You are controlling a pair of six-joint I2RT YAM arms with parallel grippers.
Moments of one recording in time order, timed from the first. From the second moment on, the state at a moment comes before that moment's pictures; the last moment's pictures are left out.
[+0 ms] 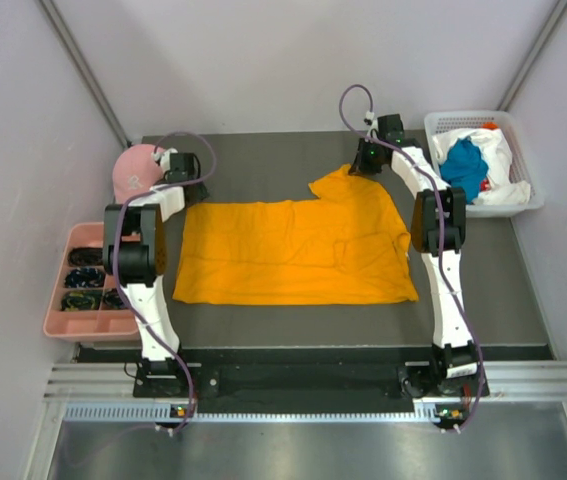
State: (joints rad) left arm -0.01 2.05 1.38 -0.14 -0.29 -0.48; right arm 0.16 2.61 2.32 -0.56 -0.37 0.24
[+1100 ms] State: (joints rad) left arm 0.02 2.08 1.40 -0.14 -0.28 -0.51; right arm 0.16 2.60 2.32 -0.56 -0.37 0.24
